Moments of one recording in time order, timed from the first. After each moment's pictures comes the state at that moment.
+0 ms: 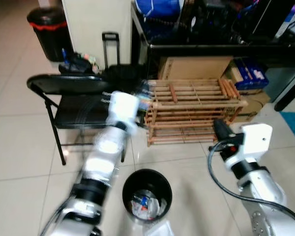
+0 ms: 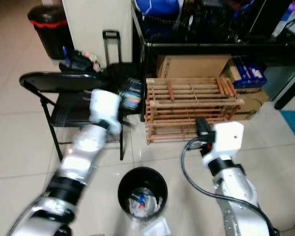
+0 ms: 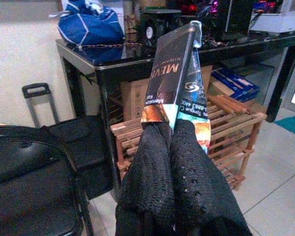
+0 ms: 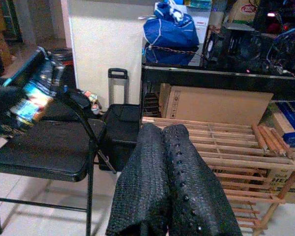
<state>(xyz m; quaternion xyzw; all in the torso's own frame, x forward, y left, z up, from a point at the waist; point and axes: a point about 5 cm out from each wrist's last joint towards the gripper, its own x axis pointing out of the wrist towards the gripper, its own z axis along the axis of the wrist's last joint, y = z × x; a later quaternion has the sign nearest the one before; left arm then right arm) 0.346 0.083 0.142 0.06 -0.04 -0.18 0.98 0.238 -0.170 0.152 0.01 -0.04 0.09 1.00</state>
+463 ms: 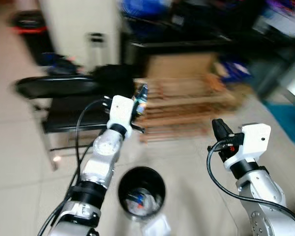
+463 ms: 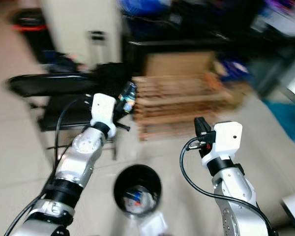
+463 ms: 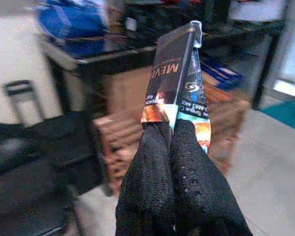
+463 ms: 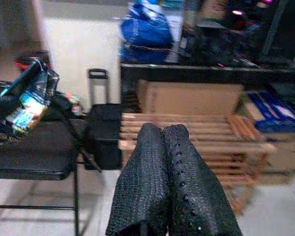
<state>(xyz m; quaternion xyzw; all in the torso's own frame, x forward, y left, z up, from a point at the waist) 0.344 0.092 0.132 0.06 -0.02 -0.17 0.98 0.238 -0.169 0.152 0.02 -0.04 0.09 1.00</state>
